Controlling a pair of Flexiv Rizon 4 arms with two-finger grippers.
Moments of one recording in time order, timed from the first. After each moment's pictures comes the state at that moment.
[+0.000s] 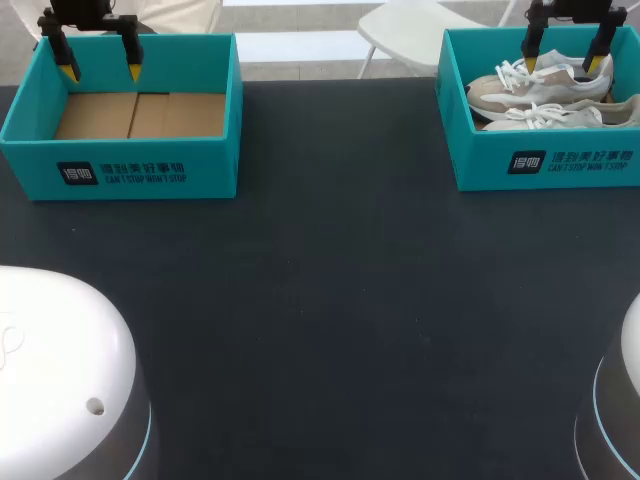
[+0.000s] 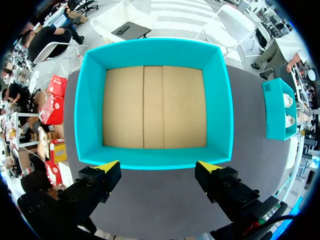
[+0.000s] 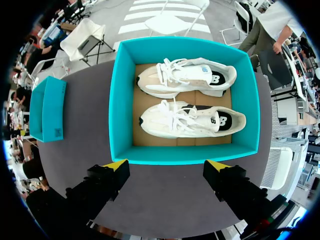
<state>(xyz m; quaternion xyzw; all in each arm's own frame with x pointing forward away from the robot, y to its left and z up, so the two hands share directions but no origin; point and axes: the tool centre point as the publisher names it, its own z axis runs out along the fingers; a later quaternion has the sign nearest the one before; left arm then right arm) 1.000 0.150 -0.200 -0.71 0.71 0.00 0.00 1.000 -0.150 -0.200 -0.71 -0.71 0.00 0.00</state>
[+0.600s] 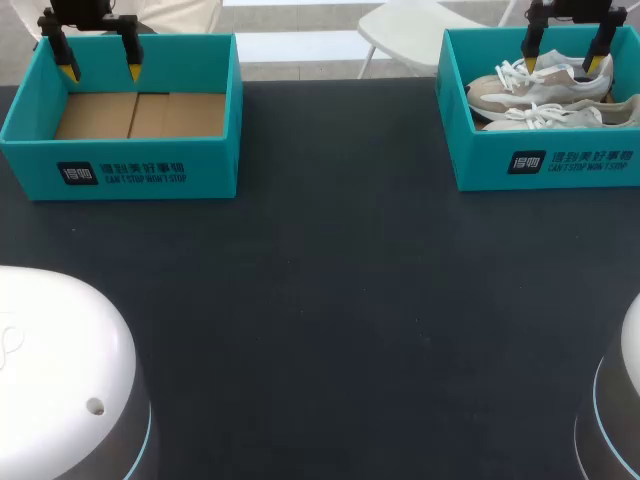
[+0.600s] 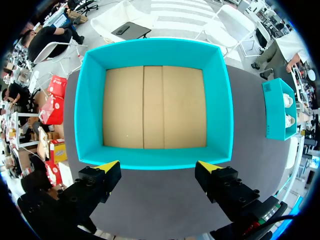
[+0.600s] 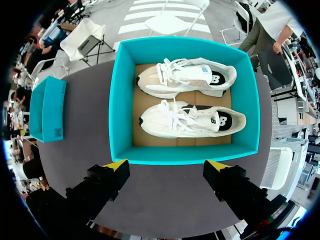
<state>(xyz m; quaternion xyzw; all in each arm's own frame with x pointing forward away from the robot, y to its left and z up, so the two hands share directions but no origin) 1.000 0.150 -0.200 -0.71 0.71 0.00 0.00 1.001 -0.151 -0.200 -0.71 -0.71 0.00 0.00</state>
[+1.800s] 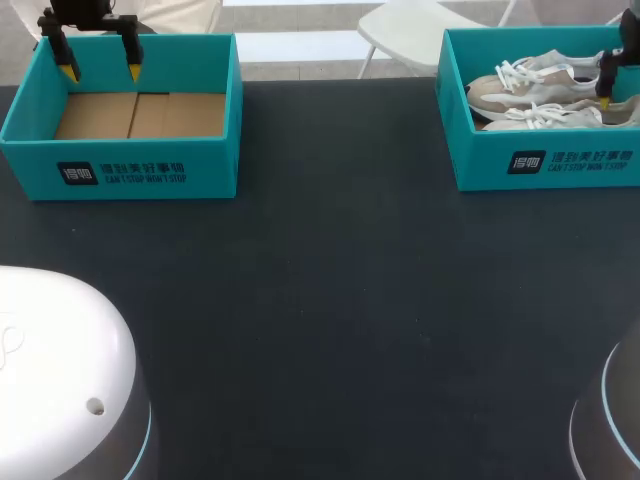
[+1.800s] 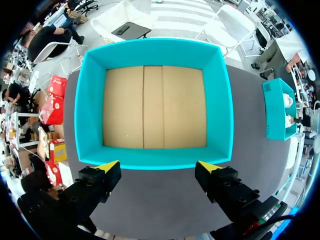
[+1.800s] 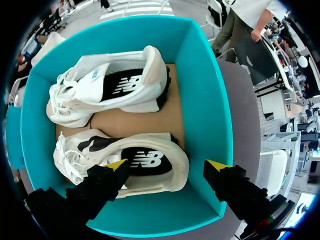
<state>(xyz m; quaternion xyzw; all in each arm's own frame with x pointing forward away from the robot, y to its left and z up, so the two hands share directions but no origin) 1.000 0.150 -0.200 -0.71 0.71 0.00 0.00 1.060 -0.334 -0.323 -0.74 -0.67 0.03 -0.08</state>
